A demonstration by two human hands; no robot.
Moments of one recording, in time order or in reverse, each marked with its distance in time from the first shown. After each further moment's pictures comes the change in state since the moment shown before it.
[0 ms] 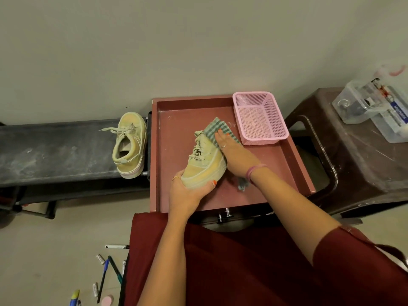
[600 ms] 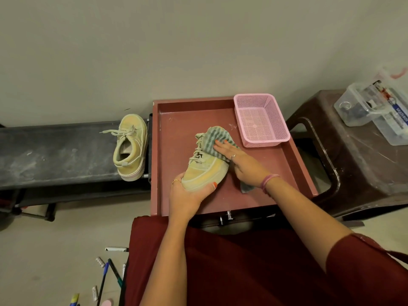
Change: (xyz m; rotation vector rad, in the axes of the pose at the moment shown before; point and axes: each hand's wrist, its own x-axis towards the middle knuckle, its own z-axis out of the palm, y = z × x) left_hand 0.002 0.000 -0.002 -0.016 0.017 -0.031; right_hand -0.012 0.028 0.016 0.142 0.052 -0.223
